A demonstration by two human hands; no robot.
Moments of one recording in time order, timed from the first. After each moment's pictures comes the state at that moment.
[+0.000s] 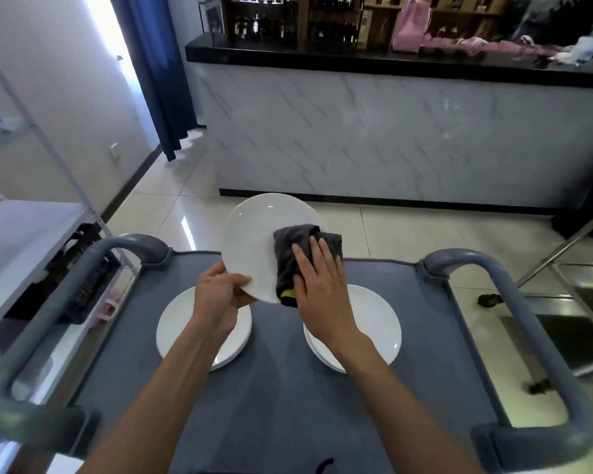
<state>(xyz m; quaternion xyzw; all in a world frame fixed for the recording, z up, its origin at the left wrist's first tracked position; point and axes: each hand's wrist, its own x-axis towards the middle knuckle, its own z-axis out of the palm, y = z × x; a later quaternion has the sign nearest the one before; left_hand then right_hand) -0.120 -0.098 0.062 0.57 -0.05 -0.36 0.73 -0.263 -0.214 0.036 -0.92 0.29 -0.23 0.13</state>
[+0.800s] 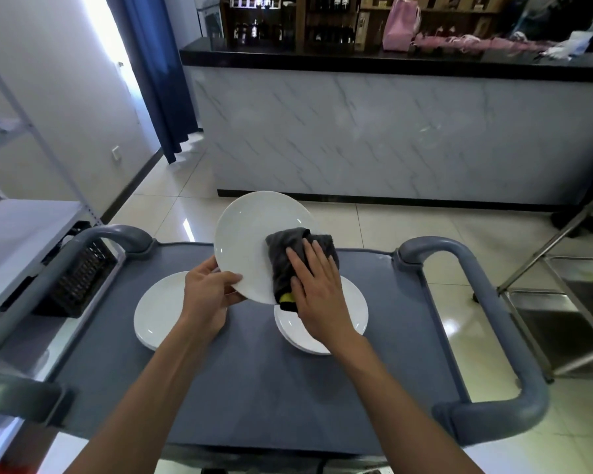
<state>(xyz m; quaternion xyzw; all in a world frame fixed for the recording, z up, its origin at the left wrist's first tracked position) -0.191 -0.102 0.059 0.59 -0.10 -0.33 0.73 -0.343 -0.232 0.017 -0.91 0.23 -0.29 0.19</state>
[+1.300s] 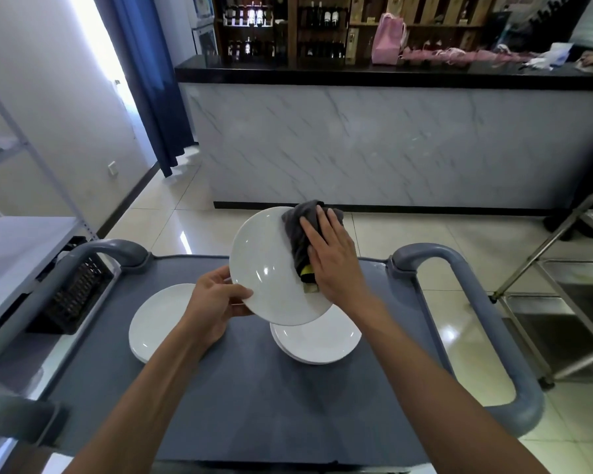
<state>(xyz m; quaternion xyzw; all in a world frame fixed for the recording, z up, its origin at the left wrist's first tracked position) -0.198 -0.107 0.069 0.60 -0.20 -0.40 0.66 -0.338 -0.298 0.058 -0.92 0.24 -0.30 0.10</state>
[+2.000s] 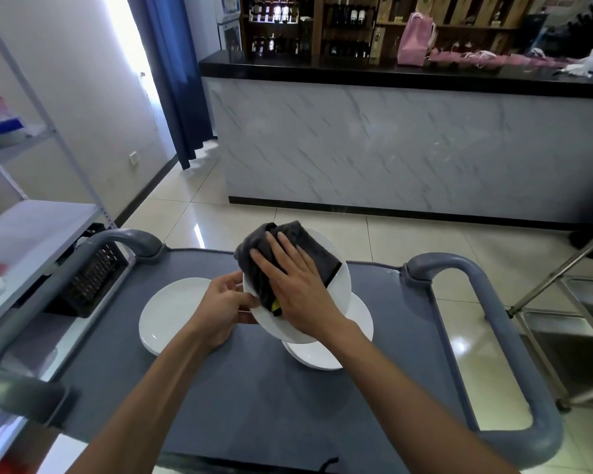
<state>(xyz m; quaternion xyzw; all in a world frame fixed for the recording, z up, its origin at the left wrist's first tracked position) -0.195 -0.101 0.059 0.61 -0.22 -0.41 0.64 -0.304 -0.242 0.043 -0.96 0.07 -0.24 0.08</state>
